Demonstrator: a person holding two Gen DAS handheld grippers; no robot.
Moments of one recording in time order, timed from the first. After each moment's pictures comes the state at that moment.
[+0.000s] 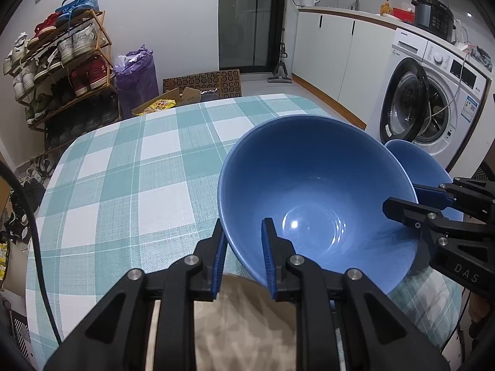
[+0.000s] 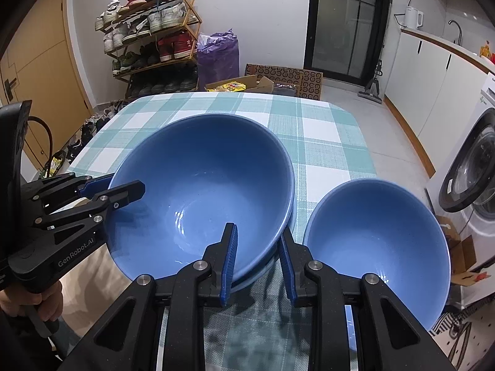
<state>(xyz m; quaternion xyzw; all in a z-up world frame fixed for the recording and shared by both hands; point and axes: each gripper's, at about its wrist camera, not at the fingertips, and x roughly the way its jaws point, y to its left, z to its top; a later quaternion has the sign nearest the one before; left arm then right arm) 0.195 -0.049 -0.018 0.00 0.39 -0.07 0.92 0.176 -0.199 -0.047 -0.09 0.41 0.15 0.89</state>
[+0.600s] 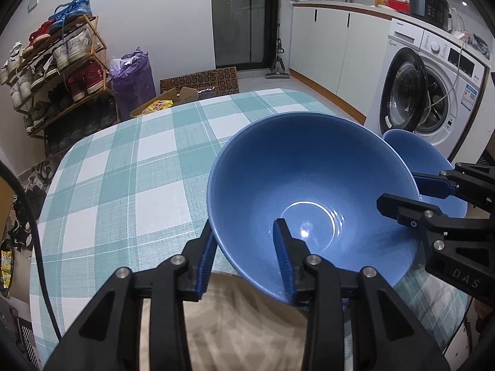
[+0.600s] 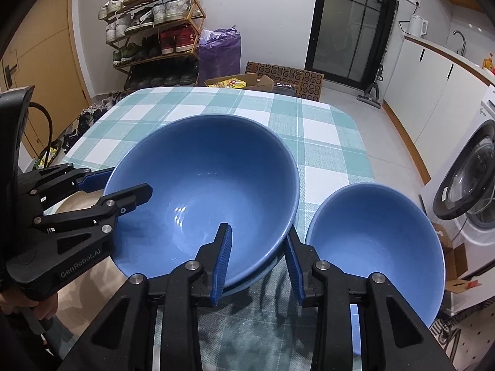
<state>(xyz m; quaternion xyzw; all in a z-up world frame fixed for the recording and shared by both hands) 0.194 -0.057 -0.021 0.02 0.40 -0.08 0.91 0.175 -0.192 -0.050 -0.12 0.41 0.15 0.89</state>
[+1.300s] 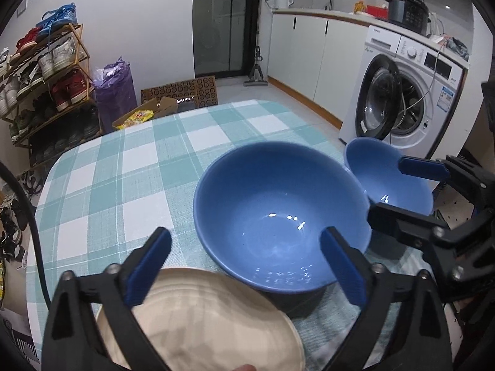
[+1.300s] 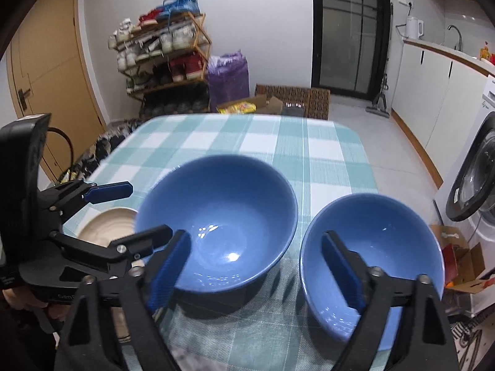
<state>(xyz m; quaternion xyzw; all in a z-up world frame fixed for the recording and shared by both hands) 0.176 -0.063 0.008 0.01 0.38 -0.13 0.92 0.146 -0.219 -0.019 -0.06 0.36 0.18 0.91</state>
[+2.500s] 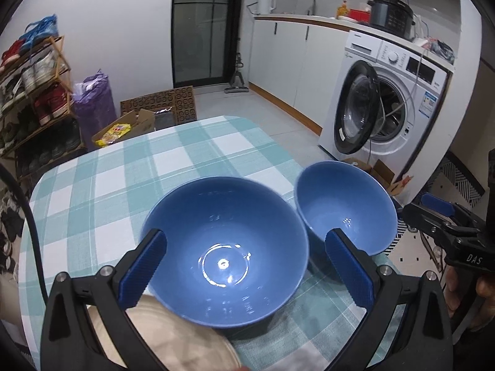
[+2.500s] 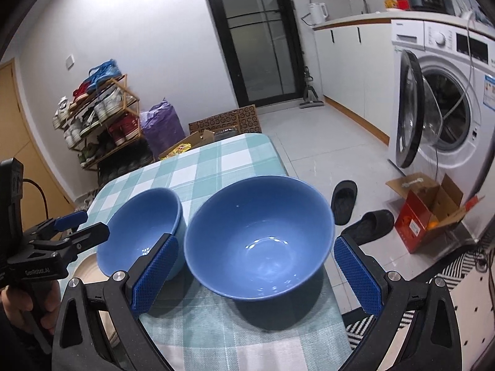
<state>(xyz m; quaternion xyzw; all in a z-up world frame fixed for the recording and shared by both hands) 0.186 -0.120 0.039 0.02 0.37 -0.16 0.91 0.104 -0.357 -0.008 0.09 0.33 0.05 0.94</state>
